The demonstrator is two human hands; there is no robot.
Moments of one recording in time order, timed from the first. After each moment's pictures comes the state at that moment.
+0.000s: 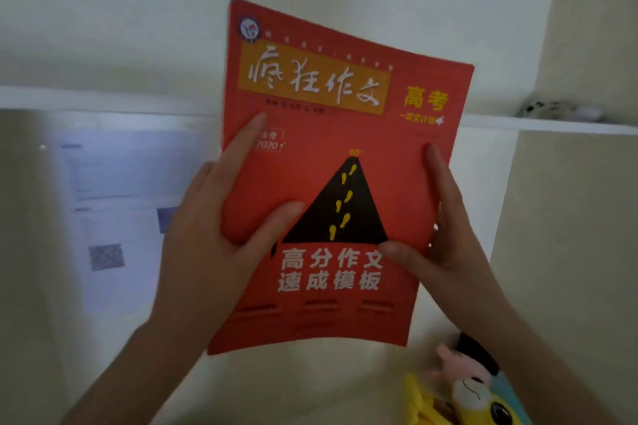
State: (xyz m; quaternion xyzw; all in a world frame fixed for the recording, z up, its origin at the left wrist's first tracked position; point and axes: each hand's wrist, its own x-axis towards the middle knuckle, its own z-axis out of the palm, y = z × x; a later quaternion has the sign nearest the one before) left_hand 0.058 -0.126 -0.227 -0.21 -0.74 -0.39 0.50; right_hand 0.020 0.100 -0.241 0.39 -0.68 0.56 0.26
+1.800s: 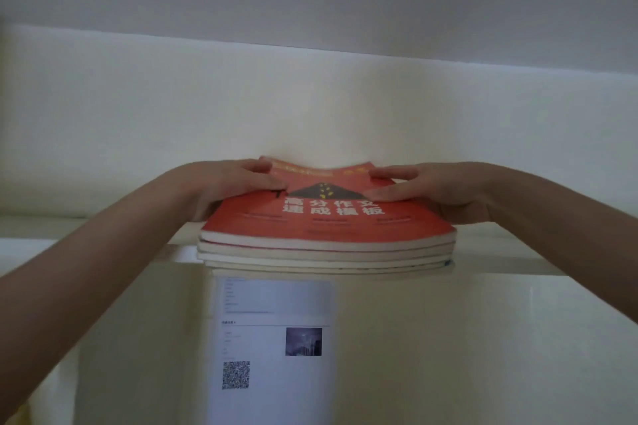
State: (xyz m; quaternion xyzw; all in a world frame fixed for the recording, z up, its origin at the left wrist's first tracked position) left_hand 0.057 -0.290 -0.029 0.03 -0.85 -0.49 0.19; right_hand -0.039 -0.061 -0.016 0.35 -0.80 0.48 -0.11
